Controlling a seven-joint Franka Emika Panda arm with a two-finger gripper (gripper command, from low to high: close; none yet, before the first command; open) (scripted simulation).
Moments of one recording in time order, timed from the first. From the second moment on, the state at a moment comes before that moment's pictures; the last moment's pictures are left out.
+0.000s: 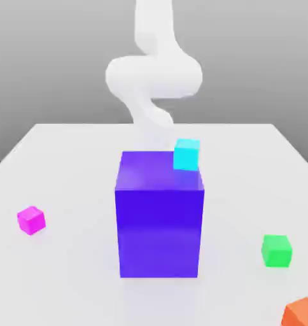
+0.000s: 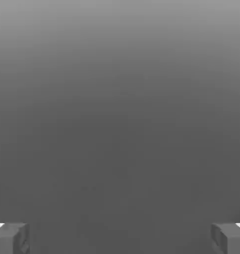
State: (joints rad) arm -0.03 -0.72 -0.06 -2.35 -0.01 2.35 0.77
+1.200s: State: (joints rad) arm -0.66 0.32 -0.20 -2.72 0.53 3.02 0.08
